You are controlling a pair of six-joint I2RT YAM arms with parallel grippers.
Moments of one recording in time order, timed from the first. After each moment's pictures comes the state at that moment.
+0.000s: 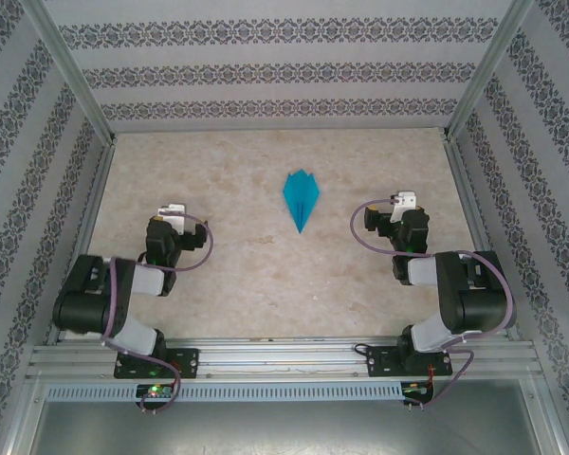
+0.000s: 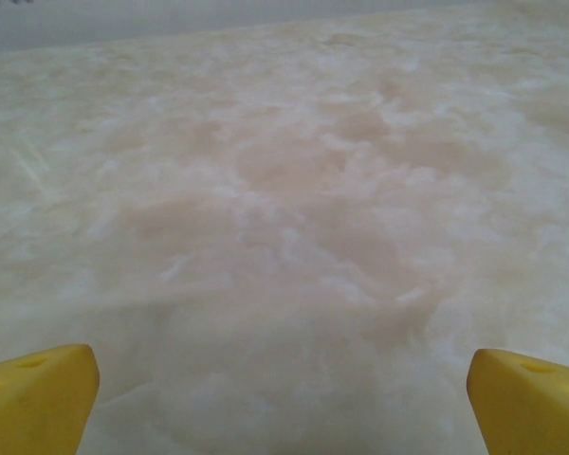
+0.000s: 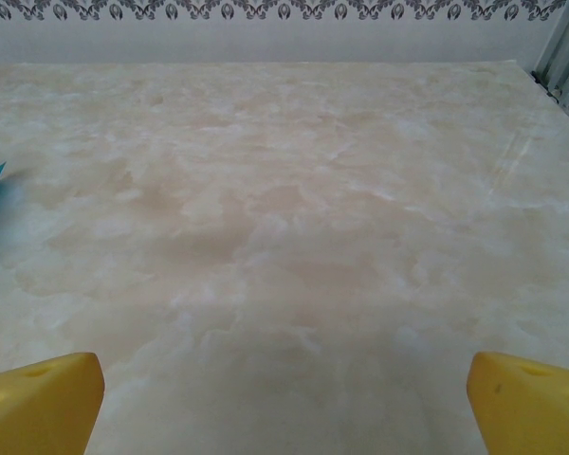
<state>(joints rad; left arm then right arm) -0.05 1.56 0.30 0.88 -0.05 0.05 0.00 1.53 0.37 0.81 -0.01 0.02</state>
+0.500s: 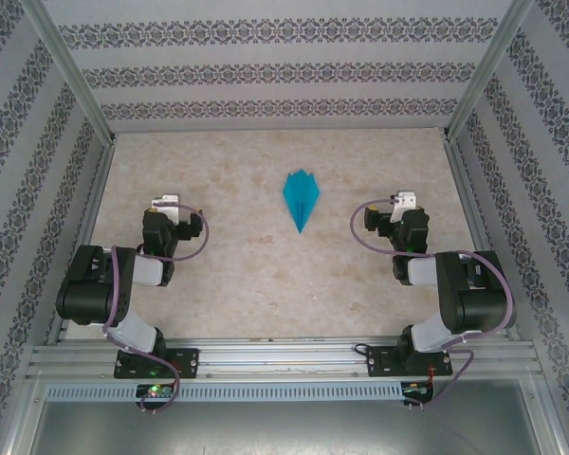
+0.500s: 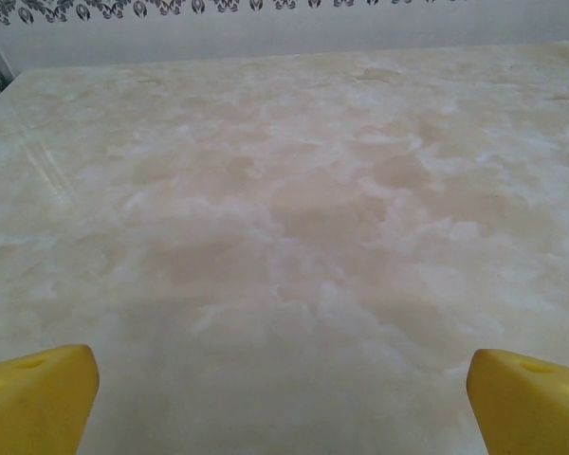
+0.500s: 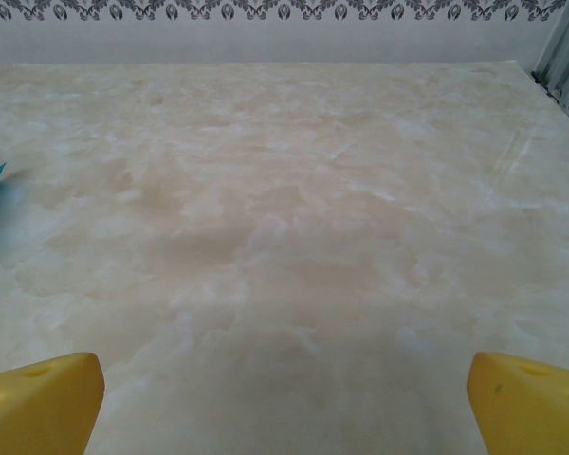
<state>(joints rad) 0.00 1.59 0.38 0.86 -0.05 0.01 0.00 1.53 0.37 0.81 -0.01 0.02</state>
